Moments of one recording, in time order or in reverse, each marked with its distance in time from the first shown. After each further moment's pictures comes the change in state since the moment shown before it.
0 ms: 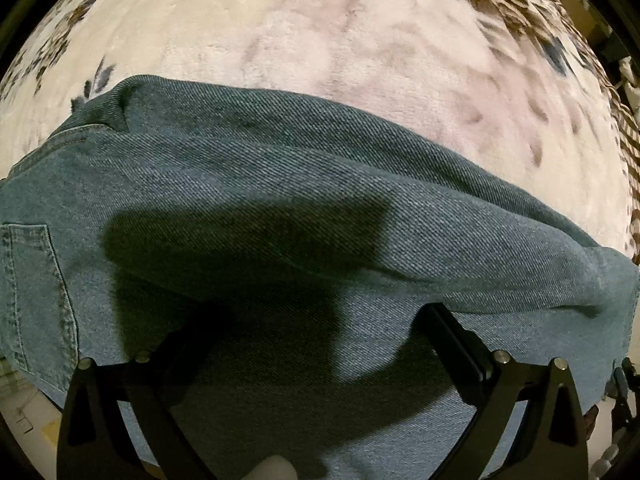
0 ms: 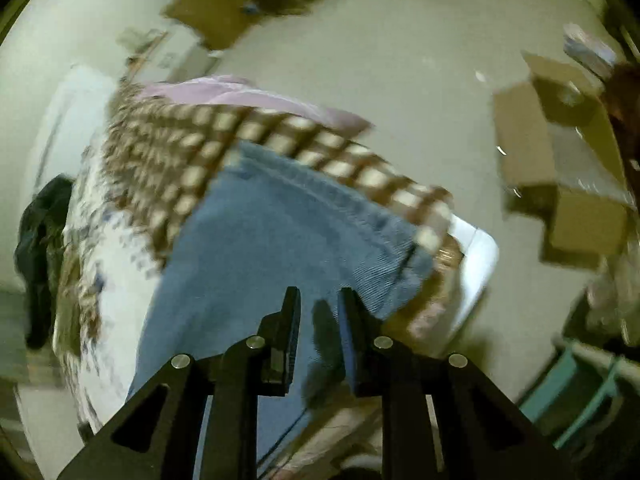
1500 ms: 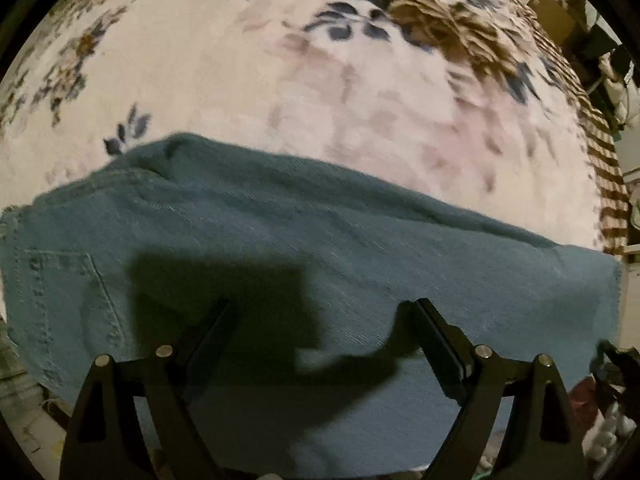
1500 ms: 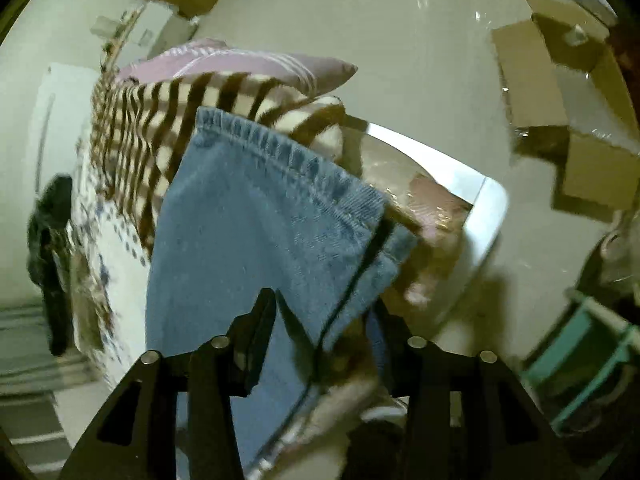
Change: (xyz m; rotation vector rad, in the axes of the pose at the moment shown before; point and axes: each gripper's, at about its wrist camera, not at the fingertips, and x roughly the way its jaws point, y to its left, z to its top) left arm -0.046 0.024 -0.023 0.046 -0.056 -0.040; right arm 0.024 -0.011 0.009 0.087 0.172 0.072
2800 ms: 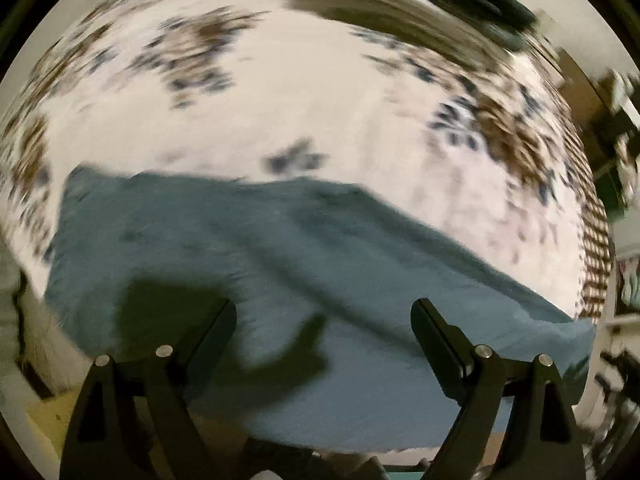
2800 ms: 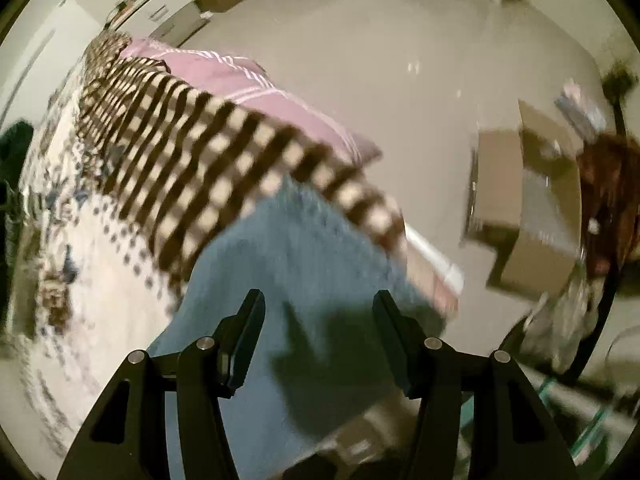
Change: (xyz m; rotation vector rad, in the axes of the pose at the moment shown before) left arm -0.068 0.092 0.015 -0.179 -0.135 -0.010; right arm -0.033 0.125 0.042 -0.293 -0.094 -0.365
